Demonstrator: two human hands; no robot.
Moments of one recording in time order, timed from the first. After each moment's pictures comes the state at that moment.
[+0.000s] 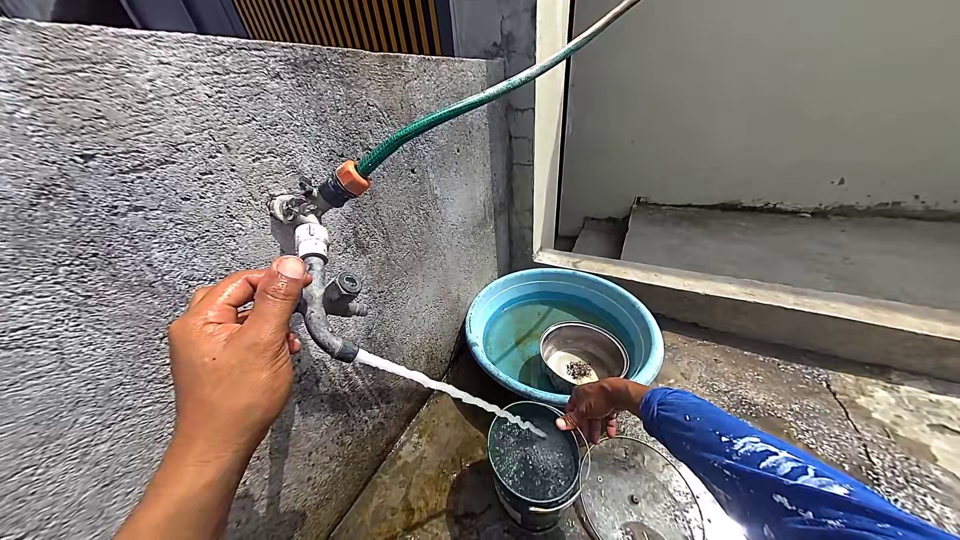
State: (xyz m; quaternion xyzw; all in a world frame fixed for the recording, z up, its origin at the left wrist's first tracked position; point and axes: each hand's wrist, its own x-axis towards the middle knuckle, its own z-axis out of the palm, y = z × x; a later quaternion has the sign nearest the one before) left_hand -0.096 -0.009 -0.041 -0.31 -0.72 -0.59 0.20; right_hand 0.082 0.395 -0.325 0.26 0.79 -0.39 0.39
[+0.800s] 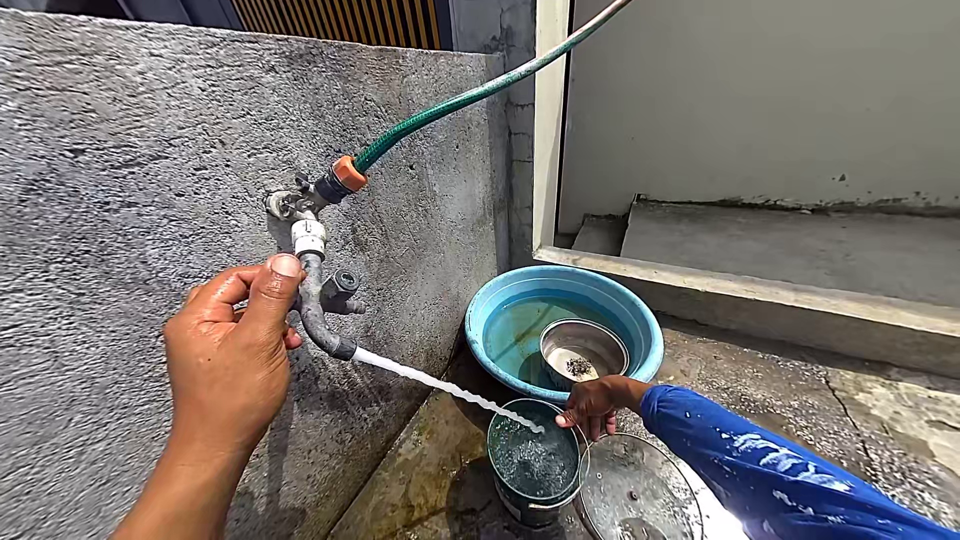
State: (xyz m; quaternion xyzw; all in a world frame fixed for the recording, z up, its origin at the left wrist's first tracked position) left_hand -0.096 -0.008 -0.043 -0.32 -0.70 -0.61 0.19; right_hand 0.083 0.397 -0.327 0.26 0.78 -0.40 0.40
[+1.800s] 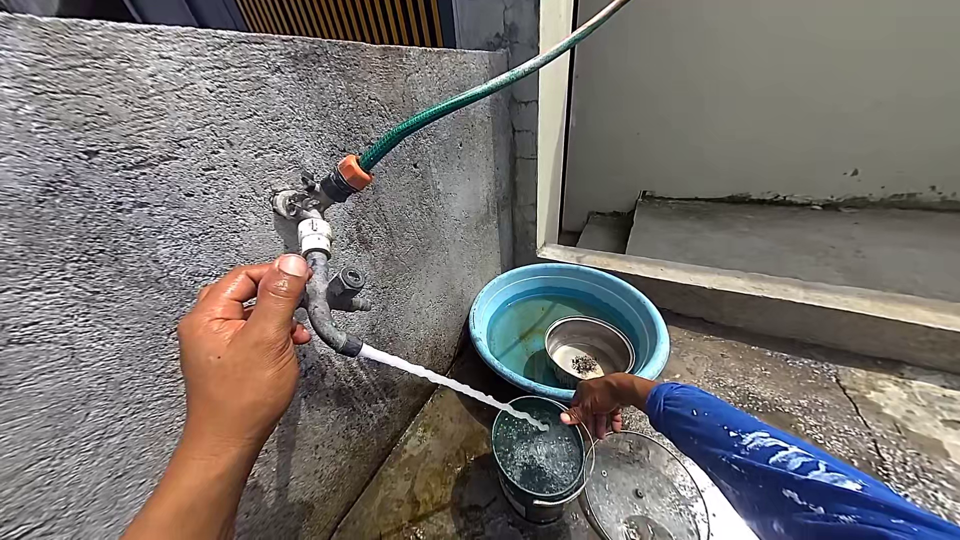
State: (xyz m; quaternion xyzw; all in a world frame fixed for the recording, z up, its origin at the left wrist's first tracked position) left_hand -0.094 -0.008 -0.042 -0.33 -0.69 -0.62 0.18; right_hand 0.082 0.395 -0.325 0.26 0.79 -0.38 0.40
